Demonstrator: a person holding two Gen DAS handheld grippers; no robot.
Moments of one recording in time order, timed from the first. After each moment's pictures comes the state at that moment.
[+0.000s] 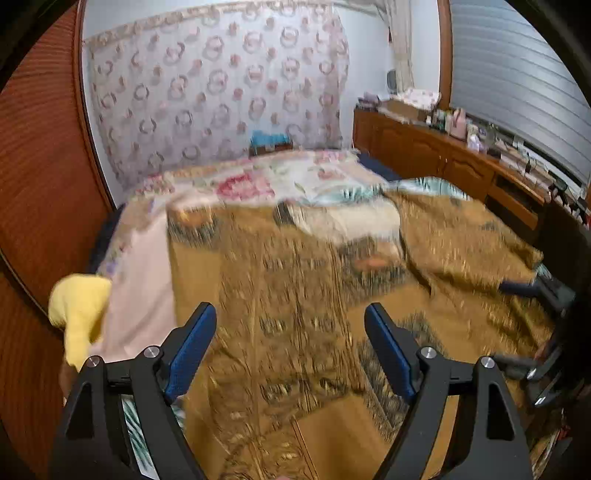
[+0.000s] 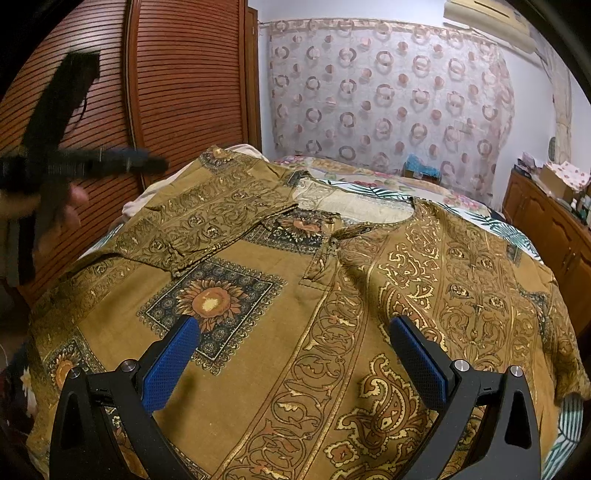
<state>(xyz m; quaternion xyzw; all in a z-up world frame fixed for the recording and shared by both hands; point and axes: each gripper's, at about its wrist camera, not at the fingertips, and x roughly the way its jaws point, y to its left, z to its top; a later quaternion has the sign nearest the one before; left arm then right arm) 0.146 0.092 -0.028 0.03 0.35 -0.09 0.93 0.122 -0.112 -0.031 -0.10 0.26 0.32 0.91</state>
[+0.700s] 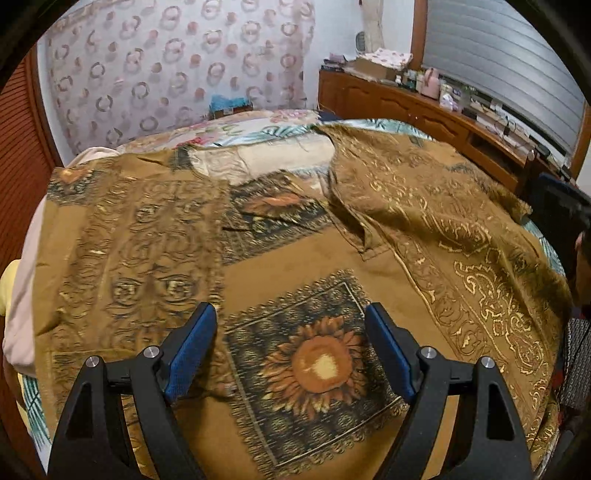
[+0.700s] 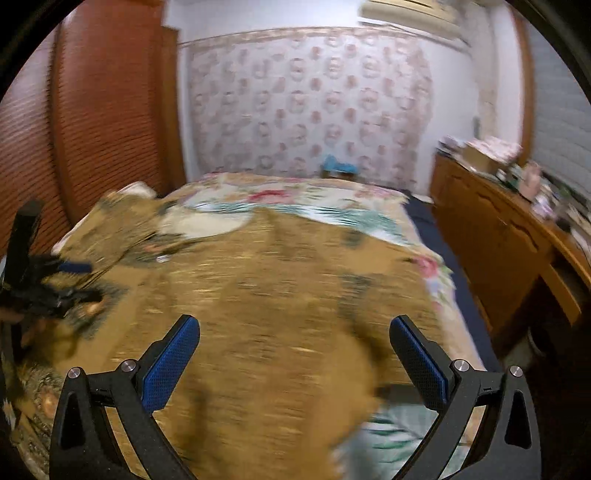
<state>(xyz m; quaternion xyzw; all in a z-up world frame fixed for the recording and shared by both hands) 0.161 0.001 -0.080 0.05 0.41 -0.15 0.90 0.144 -0.287 -0.004 -0.05 0.26 0.17 0.95</state>
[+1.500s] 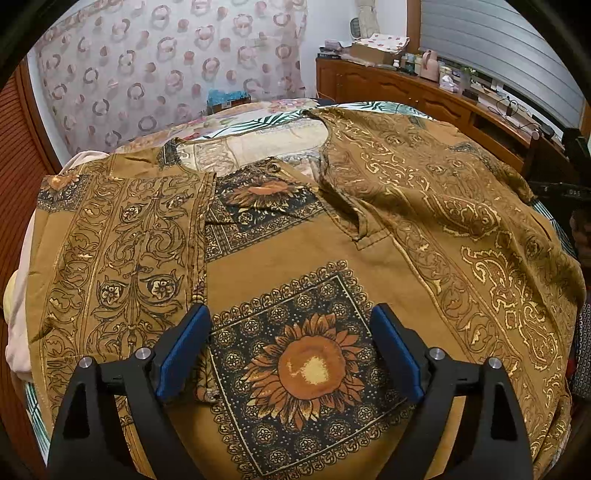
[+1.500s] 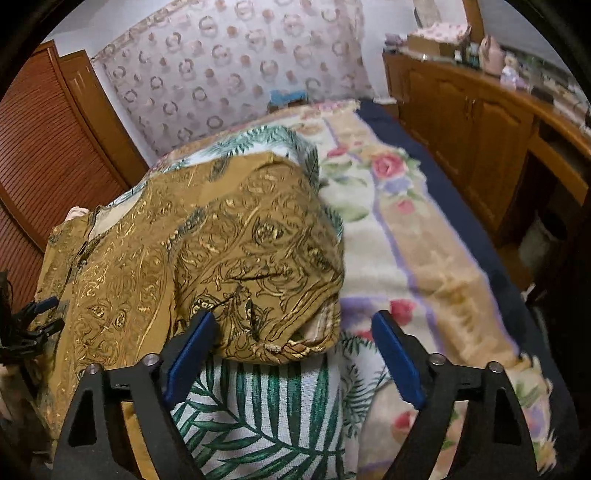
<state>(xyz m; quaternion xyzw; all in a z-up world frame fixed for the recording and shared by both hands) 0.165 -0.009 -0.086 0.08 0.42 -0.14 0.89 0.235 -0.378 -0.039 0.09 0.42 0.15 0.89</state>
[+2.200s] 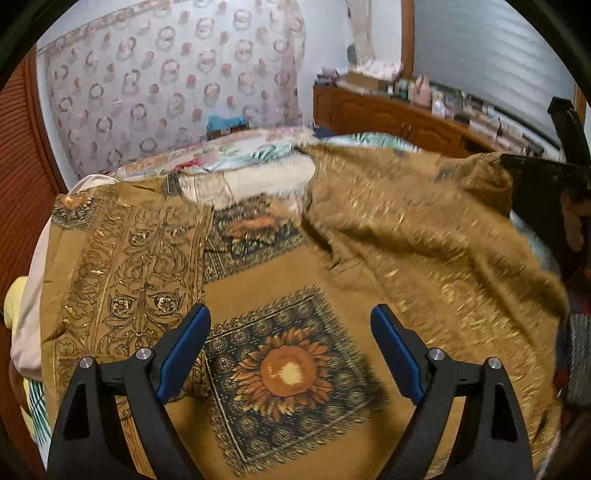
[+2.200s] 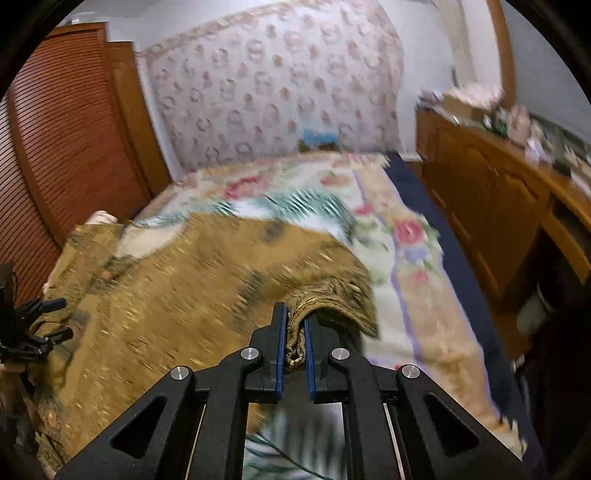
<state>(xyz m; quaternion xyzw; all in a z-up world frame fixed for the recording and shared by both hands) 0.142 -0.011 -0.059 0.05 0.36 -0.15 0.92 0.214 -0.336 0.040 0.00 0.30 0.19 0.94</state>
